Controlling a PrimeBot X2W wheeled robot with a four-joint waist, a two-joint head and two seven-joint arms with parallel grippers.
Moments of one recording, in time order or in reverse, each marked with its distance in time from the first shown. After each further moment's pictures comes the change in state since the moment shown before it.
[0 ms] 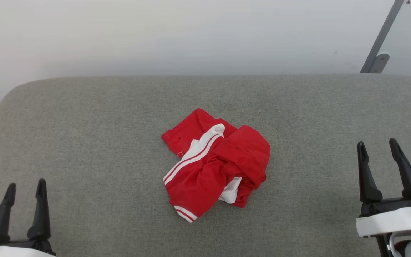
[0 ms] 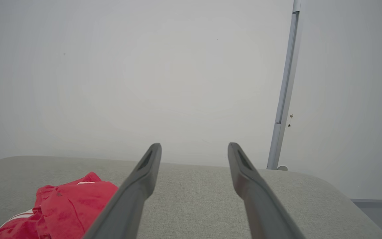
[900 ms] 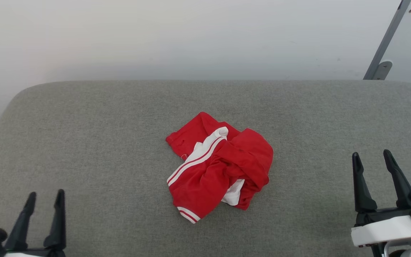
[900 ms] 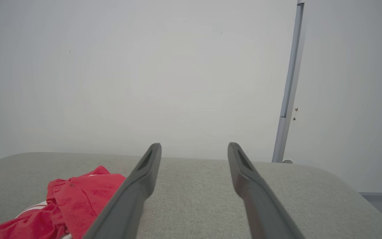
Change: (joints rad) left arm 0.037 -0.006 -0.054 0.000 -0.019 -0.012 0.000; right arm 0.042 0.026 0.001 0.002 -0.008 0.000 0.000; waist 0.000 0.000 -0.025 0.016
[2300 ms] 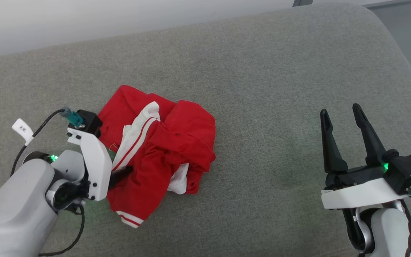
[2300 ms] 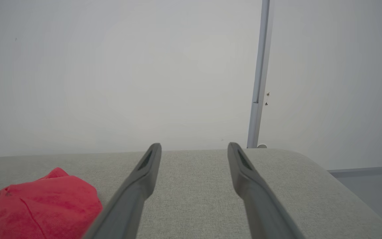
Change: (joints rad) left arm -0.784 0.230 -0.713 0.415 -0.379 0.005 0.929; right arm -0.190 0.058 0.112 -0.002 -0.001 0.000 0.000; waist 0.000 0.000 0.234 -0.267
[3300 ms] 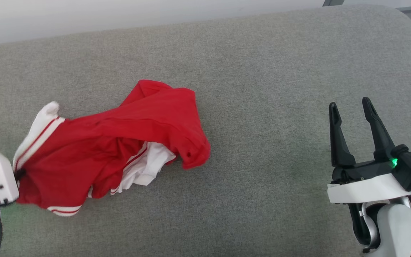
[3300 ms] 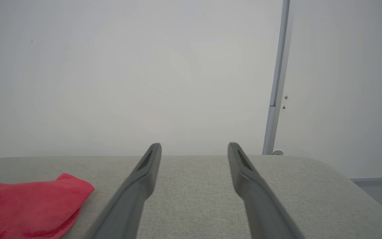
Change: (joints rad) left arm 0.144 0.242 0.237 -0.003 -0.148 0.194 -0.078; right arm -0.015 0.002 -0.031 -0.013 -0.009 0.000 0.000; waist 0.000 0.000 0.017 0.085
